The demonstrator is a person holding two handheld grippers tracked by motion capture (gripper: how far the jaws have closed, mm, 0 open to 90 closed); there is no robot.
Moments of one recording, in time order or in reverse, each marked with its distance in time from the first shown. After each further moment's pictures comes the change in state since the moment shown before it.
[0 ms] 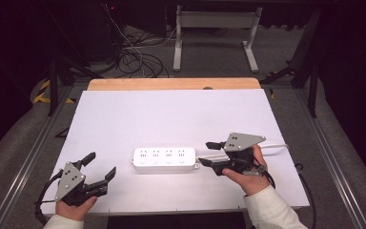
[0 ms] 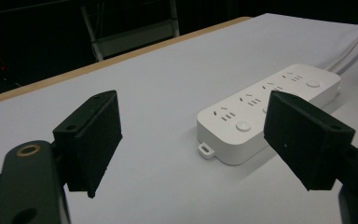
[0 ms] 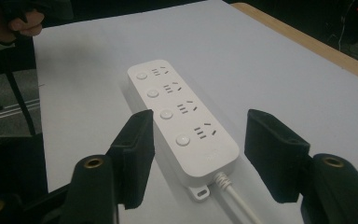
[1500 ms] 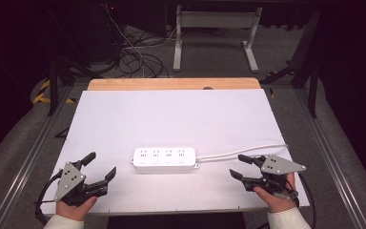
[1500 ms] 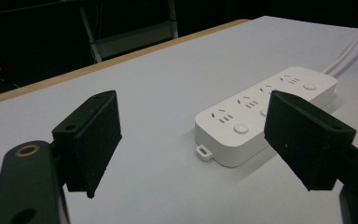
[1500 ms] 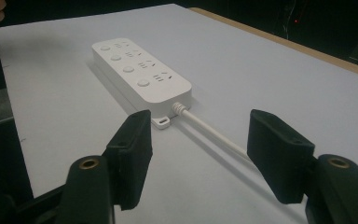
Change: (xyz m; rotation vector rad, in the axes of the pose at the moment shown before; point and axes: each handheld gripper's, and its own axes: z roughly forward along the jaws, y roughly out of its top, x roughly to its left) left arm -0.001 0.001 -0.001 -0.008 -0.005 -0.010; right arm -0.004 -0.088 -0.060 -0.106 -0.157 0.063
